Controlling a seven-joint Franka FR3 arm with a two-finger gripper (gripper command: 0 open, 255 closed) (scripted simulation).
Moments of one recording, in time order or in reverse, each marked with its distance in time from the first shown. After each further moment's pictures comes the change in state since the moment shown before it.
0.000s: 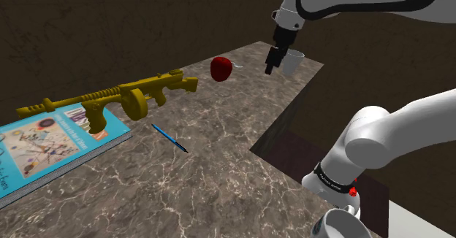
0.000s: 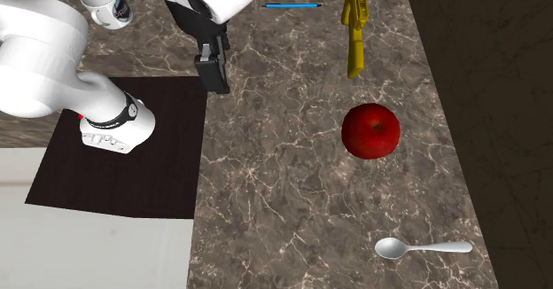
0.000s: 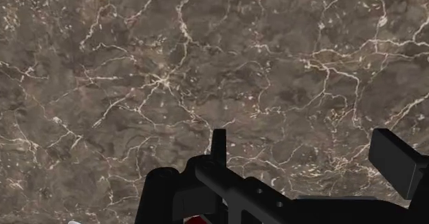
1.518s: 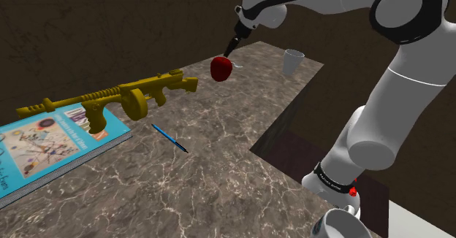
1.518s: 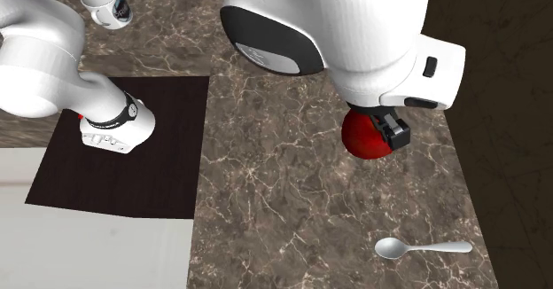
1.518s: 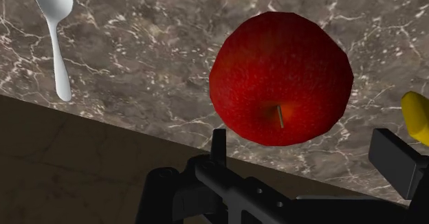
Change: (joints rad) arm 0.097 0.672 -0.230 0.439 0.397 0.519 -0.693
